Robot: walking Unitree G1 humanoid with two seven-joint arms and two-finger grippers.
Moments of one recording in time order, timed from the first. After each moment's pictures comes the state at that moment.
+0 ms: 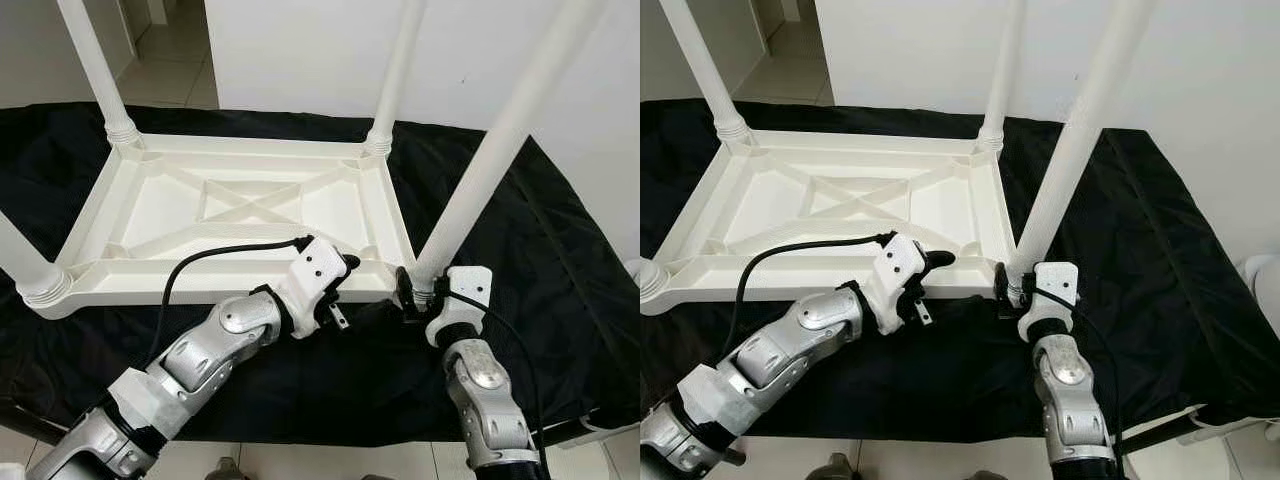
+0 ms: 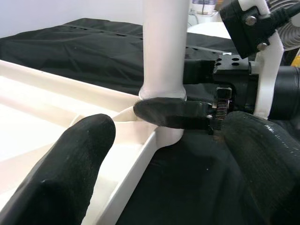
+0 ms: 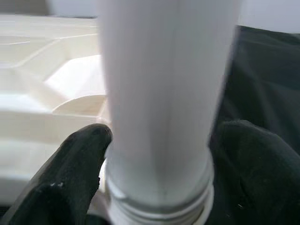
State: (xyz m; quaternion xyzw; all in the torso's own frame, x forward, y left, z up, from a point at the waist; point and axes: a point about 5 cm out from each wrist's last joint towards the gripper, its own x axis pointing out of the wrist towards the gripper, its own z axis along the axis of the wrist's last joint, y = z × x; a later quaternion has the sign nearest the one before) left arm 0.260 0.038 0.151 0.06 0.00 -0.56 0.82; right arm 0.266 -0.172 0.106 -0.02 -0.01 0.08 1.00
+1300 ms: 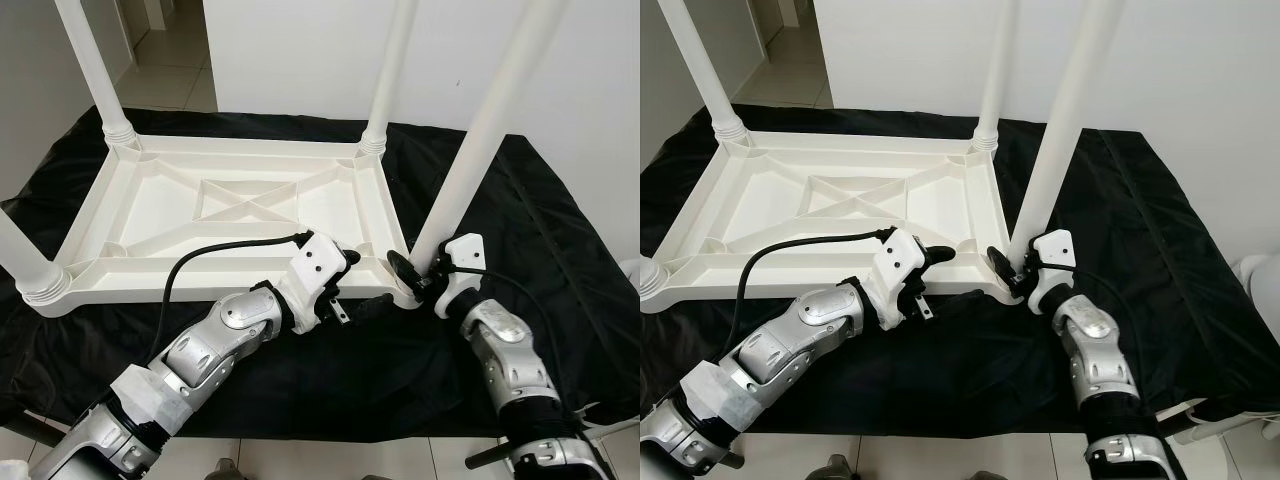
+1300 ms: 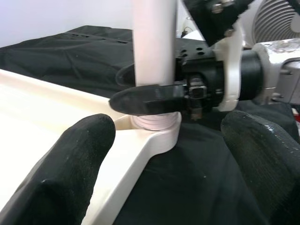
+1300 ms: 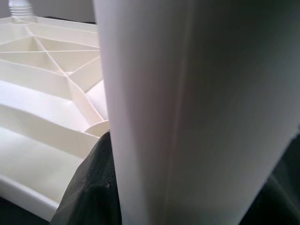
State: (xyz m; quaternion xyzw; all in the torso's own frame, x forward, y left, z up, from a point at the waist) left arm 0.263 0.037 0.154 0.05 -0.01 -0.56 0.83; right arm 0.308 -0.175 0.115 -0.04 -0.02 0.20 0.98
